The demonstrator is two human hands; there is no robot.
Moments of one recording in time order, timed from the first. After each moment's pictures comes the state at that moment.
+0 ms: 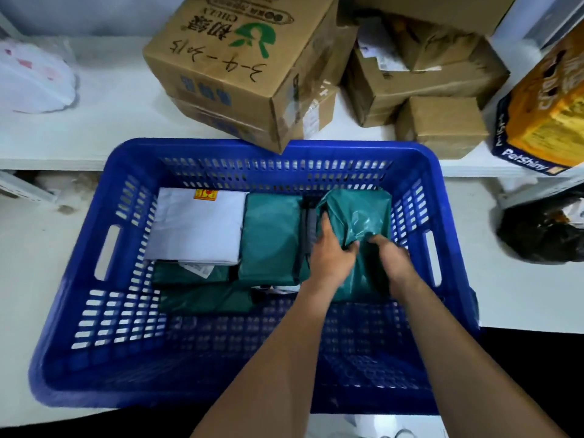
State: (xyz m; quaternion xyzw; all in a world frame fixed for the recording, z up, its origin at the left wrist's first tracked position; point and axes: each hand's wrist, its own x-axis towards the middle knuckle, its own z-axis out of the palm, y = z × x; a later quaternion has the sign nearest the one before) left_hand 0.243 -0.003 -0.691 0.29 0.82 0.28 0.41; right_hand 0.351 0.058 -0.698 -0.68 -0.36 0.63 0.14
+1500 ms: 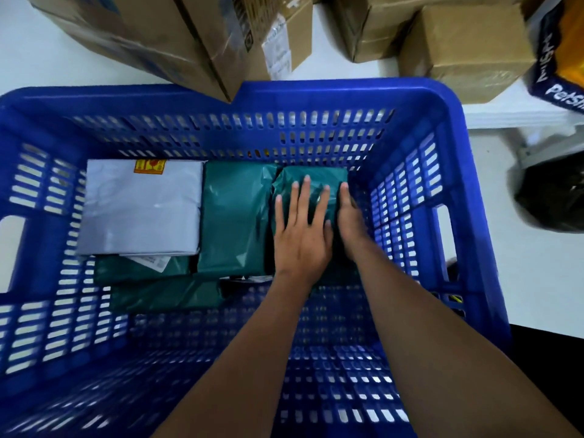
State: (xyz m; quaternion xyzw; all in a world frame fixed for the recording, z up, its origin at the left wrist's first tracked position) left_hand 0.232 -0.001 -0.780 0.56 0.82 0.10 0.07; right_hand 0.293 0.088 -0.788 -0.64 -0.43 0.62 0.15
